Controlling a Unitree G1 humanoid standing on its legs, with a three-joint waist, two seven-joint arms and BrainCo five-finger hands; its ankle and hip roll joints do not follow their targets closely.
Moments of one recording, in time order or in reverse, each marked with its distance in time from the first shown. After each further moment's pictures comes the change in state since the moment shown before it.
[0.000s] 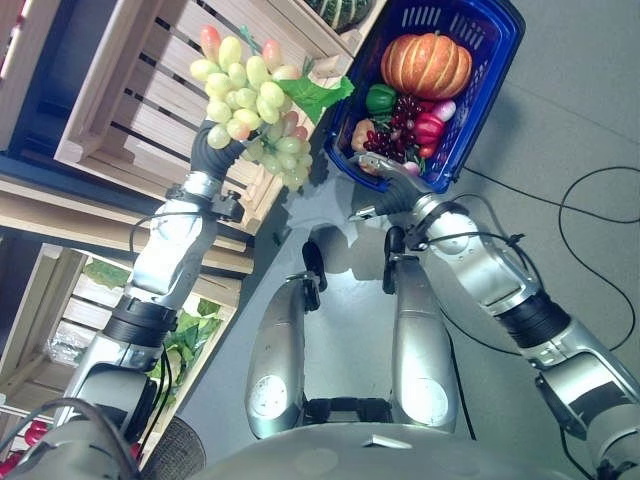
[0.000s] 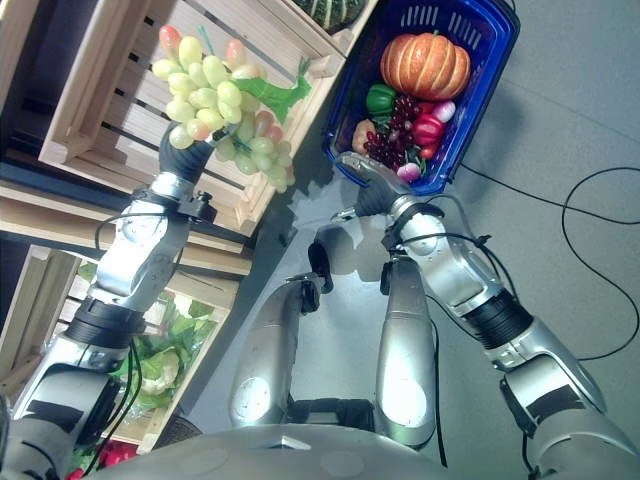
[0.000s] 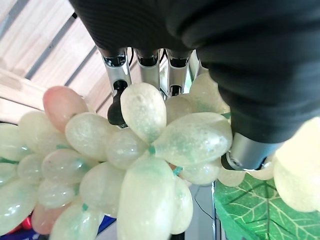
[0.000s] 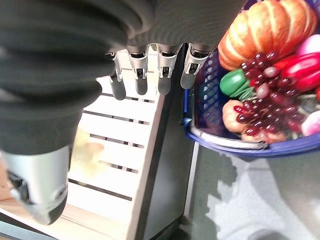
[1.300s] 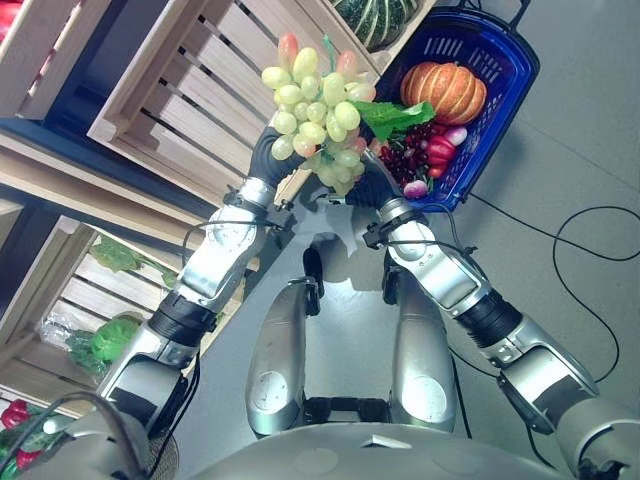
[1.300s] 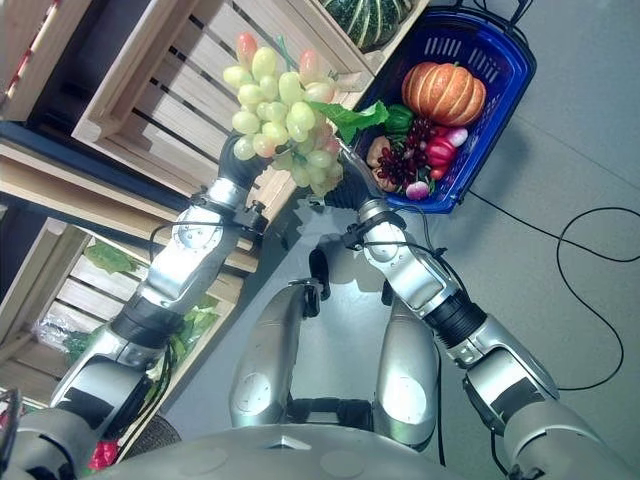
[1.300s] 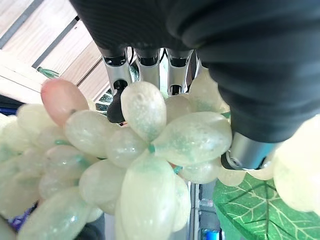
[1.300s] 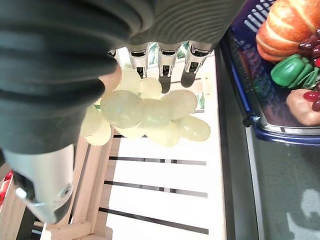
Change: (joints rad) left arm -0.045 -0.137 -0.145 -0.030 0.098 -0.008 0.080; right arm -0.031 0.146 0.064 0.074 0.130 -0.084 -0.324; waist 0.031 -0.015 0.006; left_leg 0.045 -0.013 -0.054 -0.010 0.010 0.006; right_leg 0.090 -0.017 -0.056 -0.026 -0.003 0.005
